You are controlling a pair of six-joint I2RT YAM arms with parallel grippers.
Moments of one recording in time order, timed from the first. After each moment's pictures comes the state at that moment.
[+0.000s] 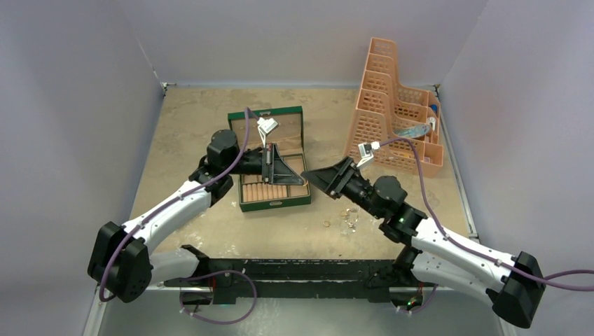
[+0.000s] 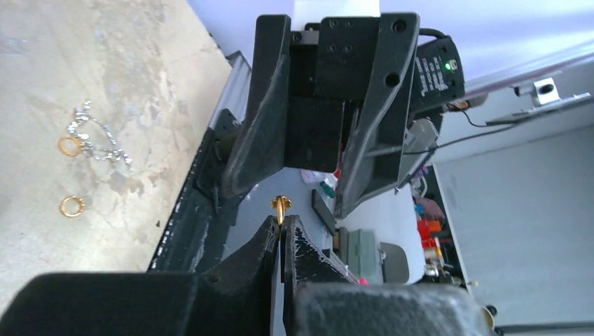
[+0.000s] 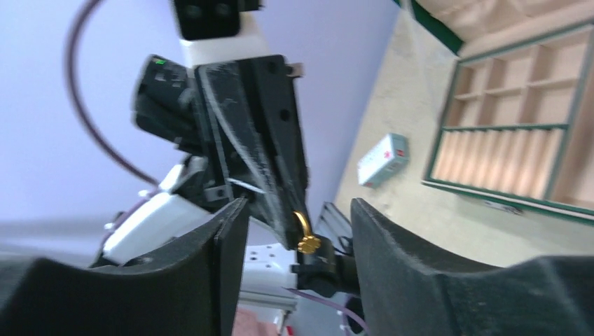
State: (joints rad) left arm -0.53 1.20 0.78 0.31 0.99 -1.00; right arm 0.87 0.86 0.54 0.32 -0.02 1.19
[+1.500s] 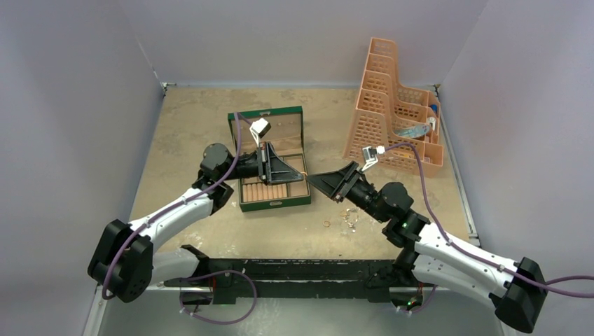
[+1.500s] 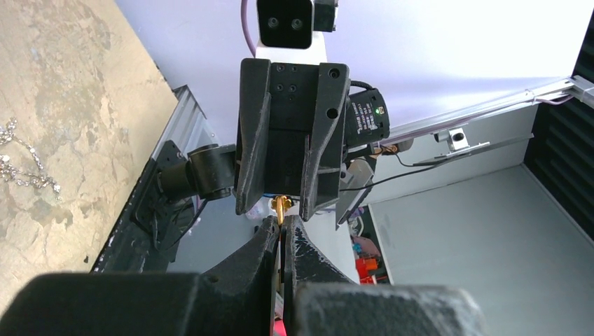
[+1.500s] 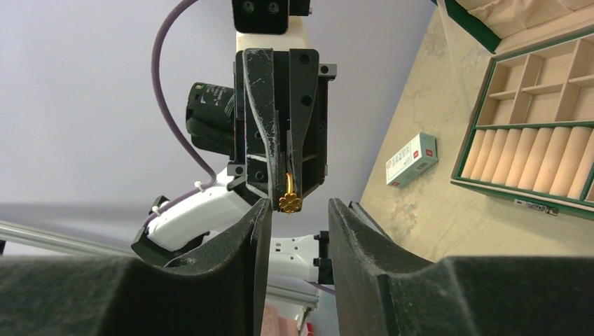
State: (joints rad) left arm -0.53 1.20 0.64 0.76 0.93 -1.41; right arm 0.87 0.78 0.47 0.43 -0.05 1.24
